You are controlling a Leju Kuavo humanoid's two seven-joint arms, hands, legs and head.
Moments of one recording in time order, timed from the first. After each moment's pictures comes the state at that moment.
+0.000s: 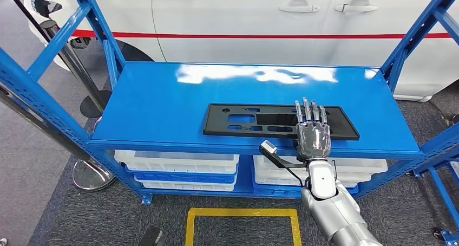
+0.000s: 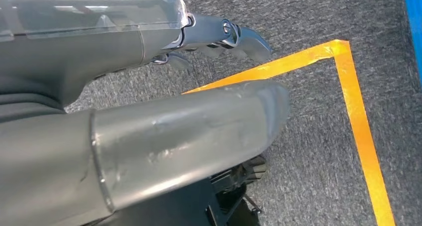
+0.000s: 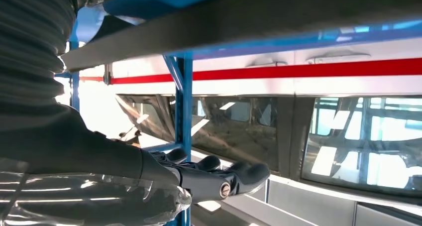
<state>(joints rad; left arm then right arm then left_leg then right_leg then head) -0.16 -0.18 0.52 -0.23 -0.77 0.04 -0.31 -0.45 -0.07 0.30 -0.98 1.54 -0.70 0.34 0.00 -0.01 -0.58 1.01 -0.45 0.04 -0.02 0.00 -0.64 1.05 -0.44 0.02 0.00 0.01</state>
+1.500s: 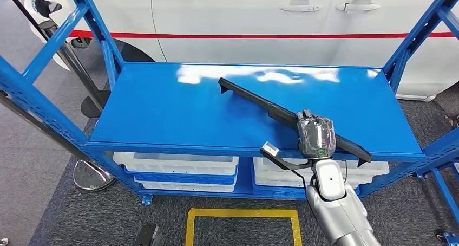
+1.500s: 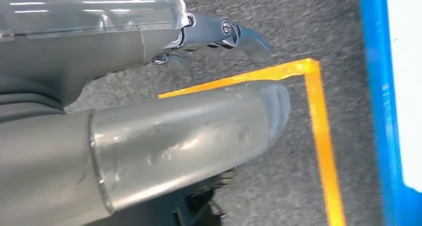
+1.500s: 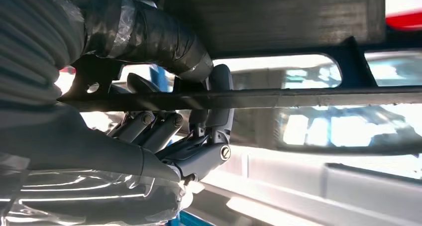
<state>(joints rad) -0.17 -0.19 0.56 -0.23 -0.70 0.09 -0.41 -0.38 -0.04 0.20 -1.19 1.53 -0.70 0.10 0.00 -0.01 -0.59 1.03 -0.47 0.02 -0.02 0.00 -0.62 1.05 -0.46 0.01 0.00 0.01</state>
